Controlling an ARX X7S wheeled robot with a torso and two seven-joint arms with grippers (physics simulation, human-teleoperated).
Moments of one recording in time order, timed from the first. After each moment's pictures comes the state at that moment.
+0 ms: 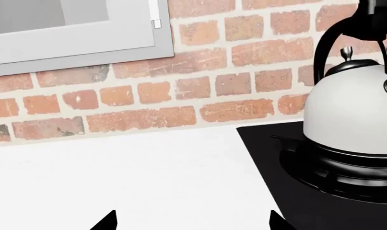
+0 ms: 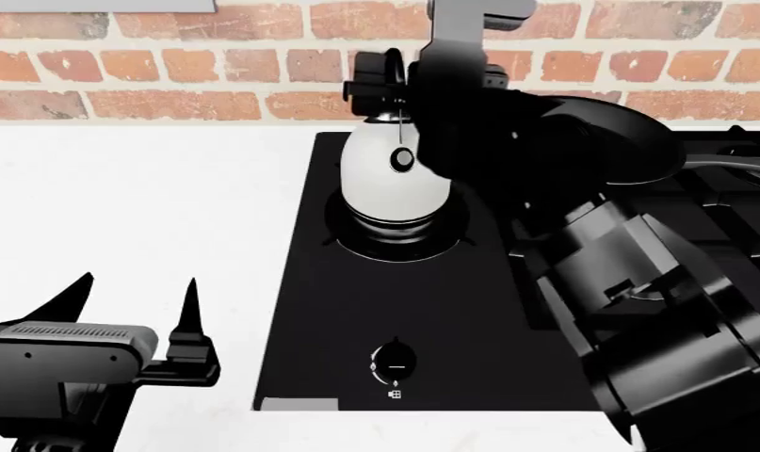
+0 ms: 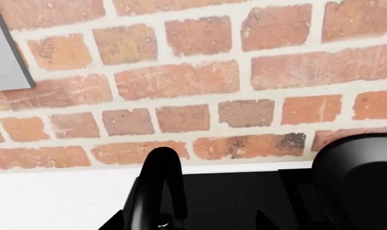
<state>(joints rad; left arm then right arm) 0.05 -0.66 0.01 0.74 -0.61 -0.47 -0.44 1.49 0.06 -0.82 0.76 1.15 0.51 0.58</state>
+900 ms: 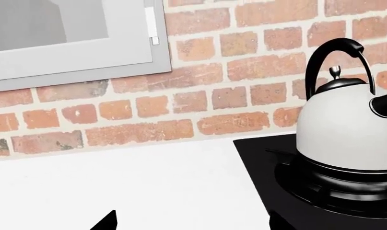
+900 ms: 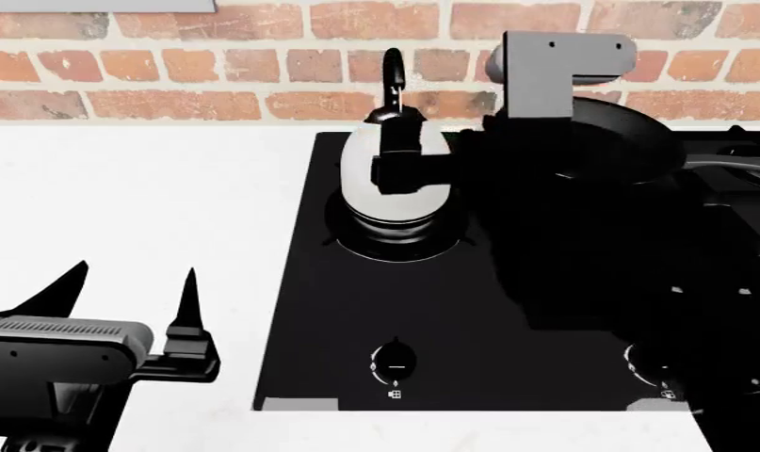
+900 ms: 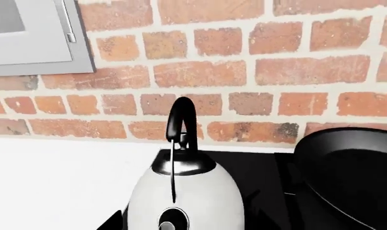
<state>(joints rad) 0.03 -0.68 0.00 0.80 -0.64 -0.49 -0.47 1.20 0.47 -0.69 -0.25 1.50 0.71 1.01</state>
